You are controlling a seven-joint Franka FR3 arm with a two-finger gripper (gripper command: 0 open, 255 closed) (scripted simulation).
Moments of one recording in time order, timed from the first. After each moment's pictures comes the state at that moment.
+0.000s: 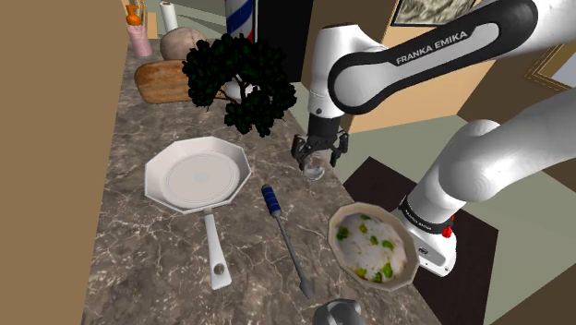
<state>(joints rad) 0.01 -0.51 0.39 -2.76 0.39 2.12 0.72</state>
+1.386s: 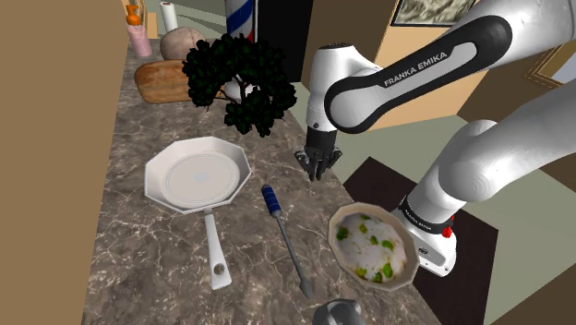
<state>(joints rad) 0.01 -0.44 0.43 -2.81 0.39 2.26 0.73</state>
